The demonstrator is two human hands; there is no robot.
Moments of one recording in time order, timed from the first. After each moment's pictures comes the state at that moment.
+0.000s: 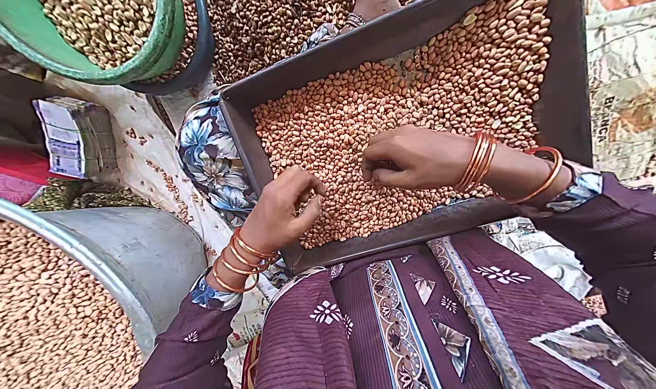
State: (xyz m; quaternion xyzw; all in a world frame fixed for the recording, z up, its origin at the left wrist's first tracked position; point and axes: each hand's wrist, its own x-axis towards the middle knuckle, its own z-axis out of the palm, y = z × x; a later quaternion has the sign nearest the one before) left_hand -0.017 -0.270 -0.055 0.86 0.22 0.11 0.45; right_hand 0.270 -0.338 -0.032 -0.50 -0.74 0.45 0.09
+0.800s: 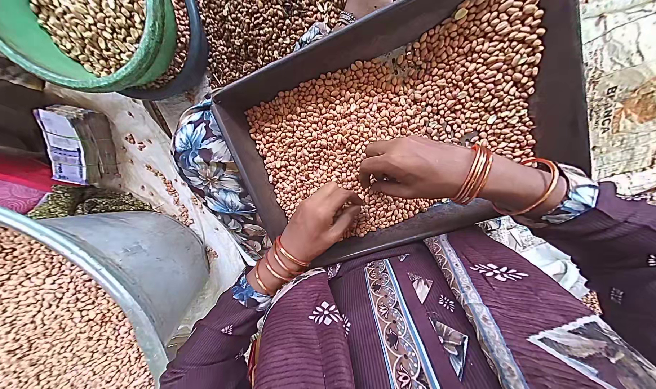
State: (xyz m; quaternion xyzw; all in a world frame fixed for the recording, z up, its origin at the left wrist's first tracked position) left_hand 0.018 -0.318 -0.070 0.85 0.21 0.13 0.46; right_hand 0.270 -0.359 -0.045 -0.46 -0.80 0.37 0.13
